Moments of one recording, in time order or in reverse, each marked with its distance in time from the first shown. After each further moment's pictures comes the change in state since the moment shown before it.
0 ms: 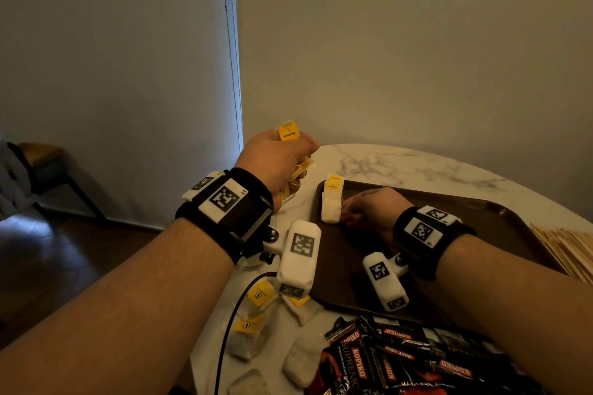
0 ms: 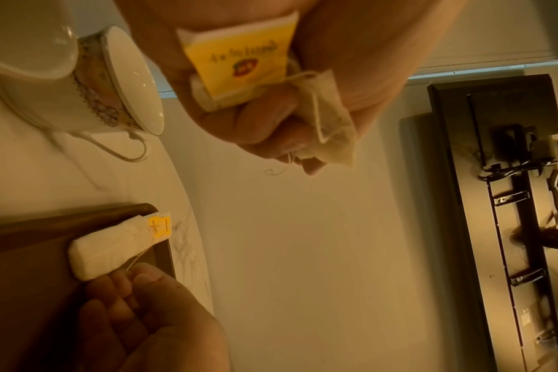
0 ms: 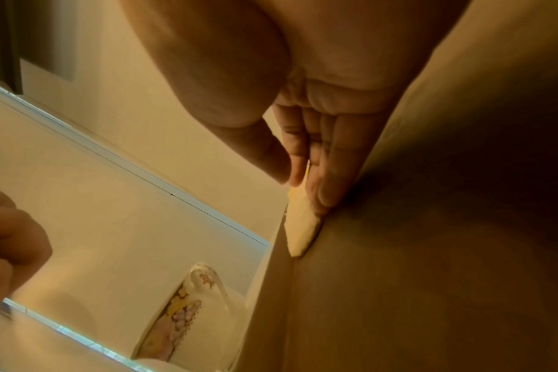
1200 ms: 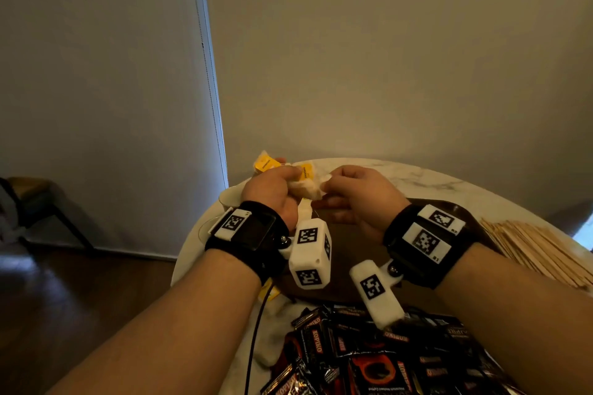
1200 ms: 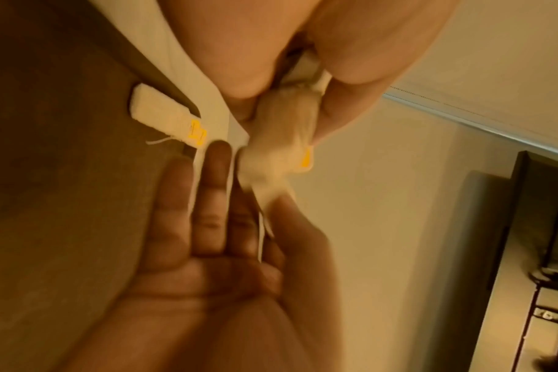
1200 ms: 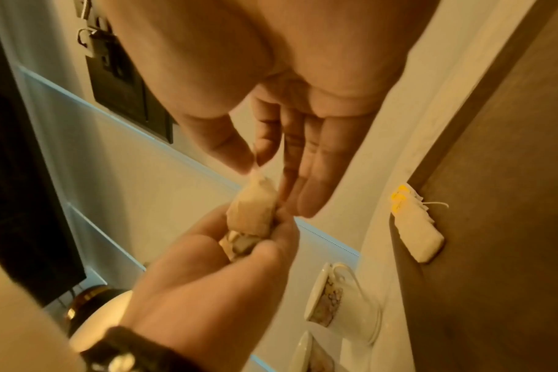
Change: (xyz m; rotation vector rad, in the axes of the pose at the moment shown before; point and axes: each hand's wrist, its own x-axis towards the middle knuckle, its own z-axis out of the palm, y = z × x) left_hand -0.027 -0.011 0.061 -0.706 0.063 -0.195; right_hand -0.112 -0.034 -0.028 0.276 -0.133 -0.323
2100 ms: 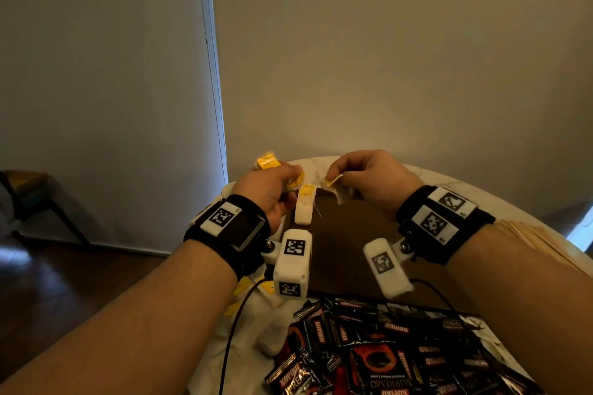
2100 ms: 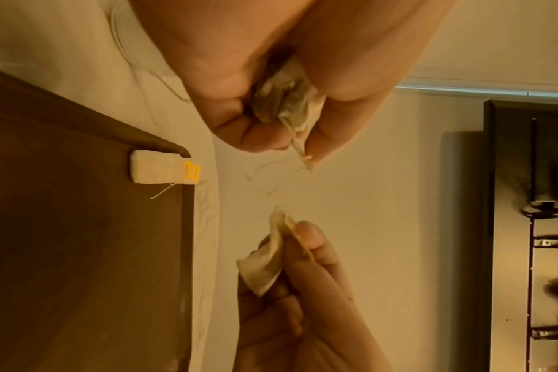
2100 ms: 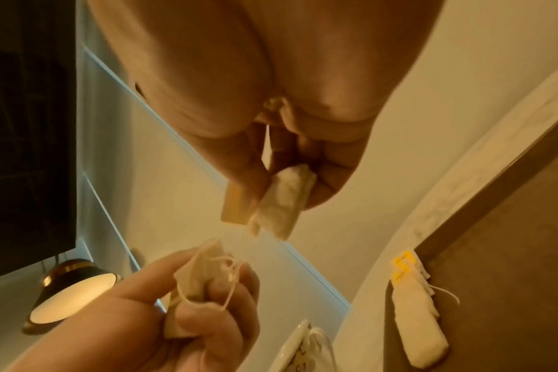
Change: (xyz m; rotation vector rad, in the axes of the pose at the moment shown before) left_hand -0.014 0.018 -0.019 0.348 0.005 -0.022; right_hand 0.006 -0.016 -0.017 -0.494 0.014 -0.196
